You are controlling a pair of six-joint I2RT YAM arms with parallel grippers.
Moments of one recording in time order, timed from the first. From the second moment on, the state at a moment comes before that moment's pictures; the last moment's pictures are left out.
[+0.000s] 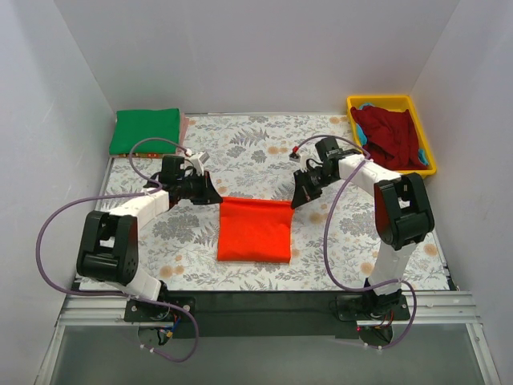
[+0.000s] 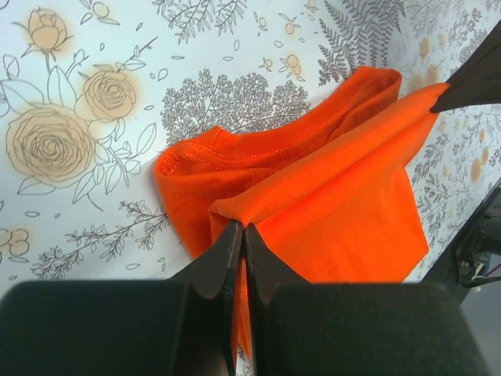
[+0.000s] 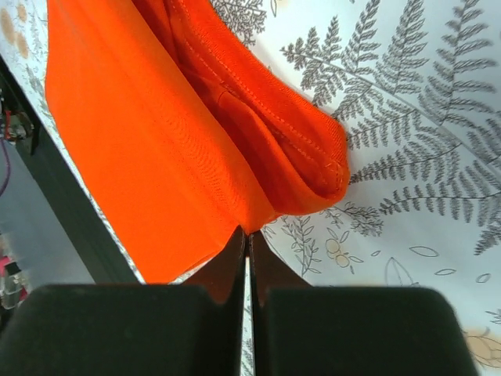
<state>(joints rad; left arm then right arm) -0.17 1.54 0.82 -0.12 0.61 -0.22 0.33 1.85 1.25 -0.66 -0.76 -0.16</state>
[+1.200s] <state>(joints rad) -0.11 1.55 0.73 -0.22 0.77 -0.26 0.32 1.86 1.17 -0.62 -0.85 -0.12</state>
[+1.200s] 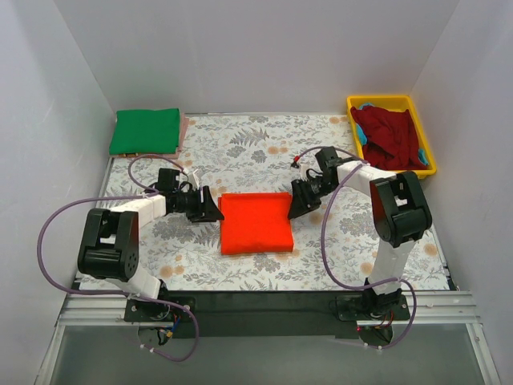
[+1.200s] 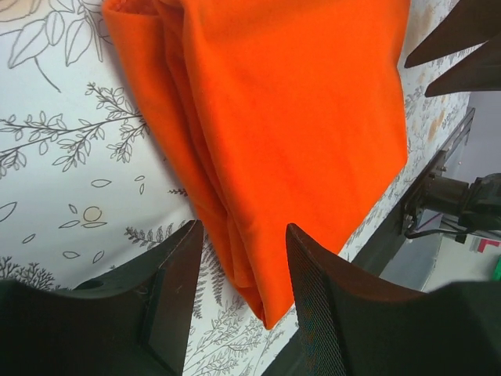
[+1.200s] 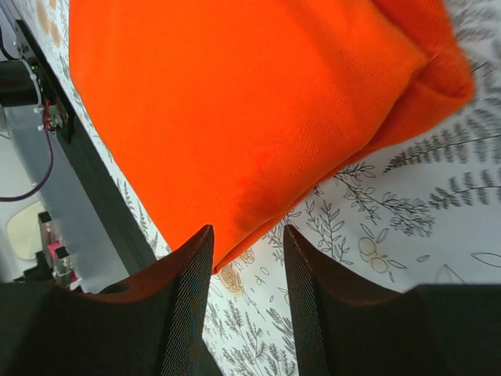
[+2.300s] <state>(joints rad) -0.06 1.67 0.81 -0.19 0.78 -0.24 0.33 1.99 1.31 -0.62 -0.88 -0.09</state>
